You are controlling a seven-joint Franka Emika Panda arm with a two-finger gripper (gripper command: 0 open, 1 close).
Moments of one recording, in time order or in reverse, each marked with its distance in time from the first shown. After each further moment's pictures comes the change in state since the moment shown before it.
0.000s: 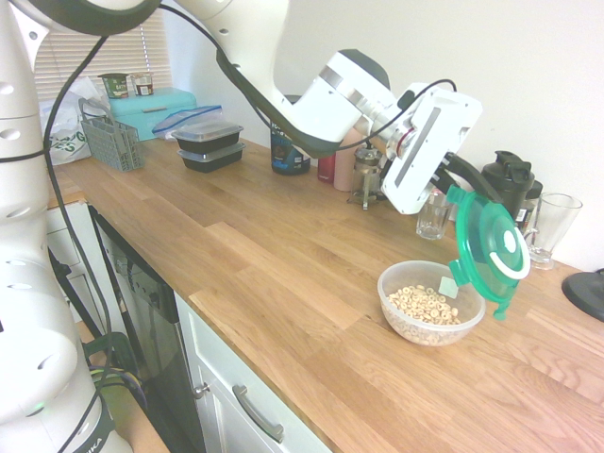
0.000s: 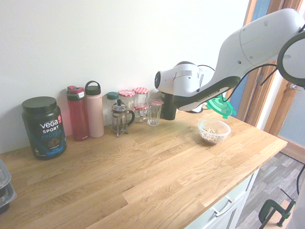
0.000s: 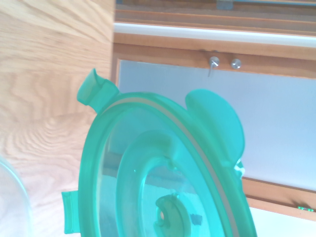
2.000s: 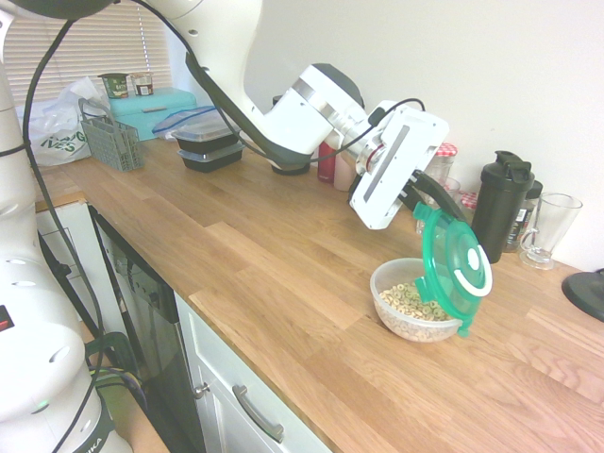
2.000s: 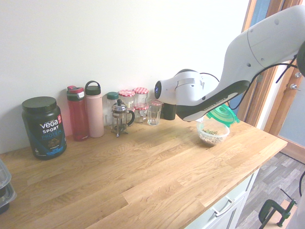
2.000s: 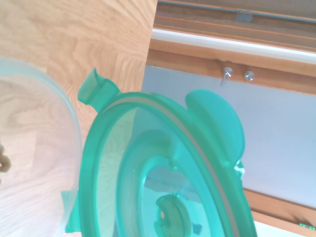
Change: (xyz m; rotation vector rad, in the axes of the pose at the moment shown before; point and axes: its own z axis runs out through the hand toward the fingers) arm -0.061 0.013 -0.023 0.040 0.029 -0.085
